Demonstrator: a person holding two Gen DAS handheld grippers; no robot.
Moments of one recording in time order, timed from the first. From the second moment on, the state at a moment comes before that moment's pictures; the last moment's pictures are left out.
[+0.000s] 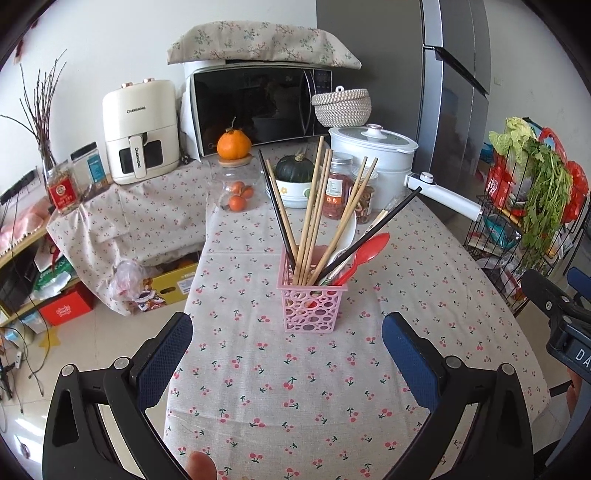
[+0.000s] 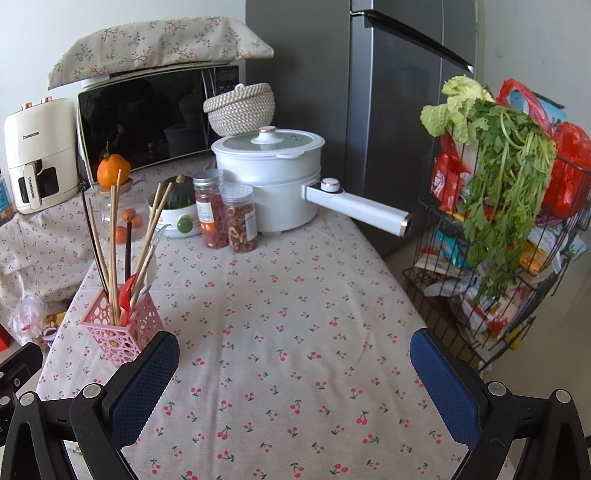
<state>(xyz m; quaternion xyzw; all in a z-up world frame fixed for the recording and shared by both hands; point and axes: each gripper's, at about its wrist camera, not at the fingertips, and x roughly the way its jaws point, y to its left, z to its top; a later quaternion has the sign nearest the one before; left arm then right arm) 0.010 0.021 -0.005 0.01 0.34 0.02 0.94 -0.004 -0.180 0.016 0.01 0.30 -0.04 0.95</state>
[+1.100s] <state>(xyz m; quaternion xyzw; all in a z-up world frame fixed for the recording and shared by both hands) 0.007 0.023 -0.007 0.01 0.34 0.03 0.94 0.000 -0.175 0.006 0.00 0.32 -0.04 0.95</state>
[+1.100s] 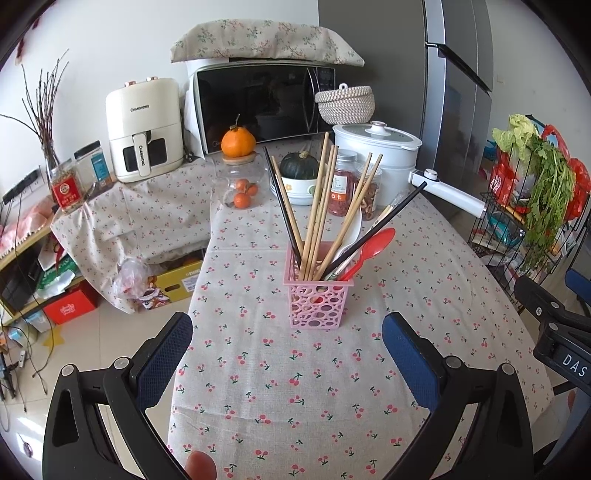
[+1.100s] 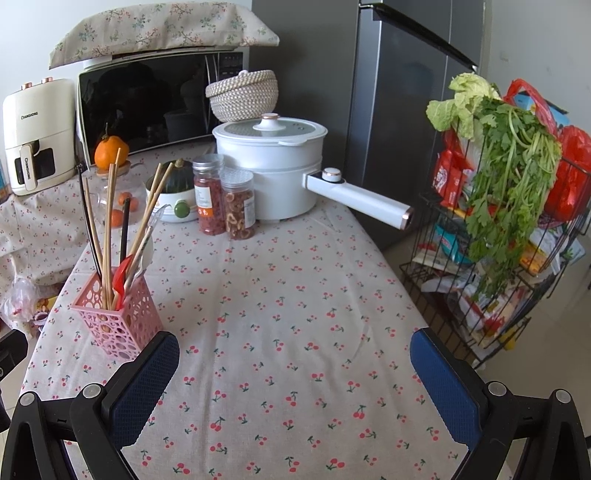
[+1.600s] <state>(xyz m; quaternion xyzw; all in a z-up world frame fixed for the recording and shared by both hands) 0.007 0.023 -0.009 0.01 0.35 0.03 0.94 0.000 -0.177 0.003 0.00 0.32 -0.04 0.95</state>
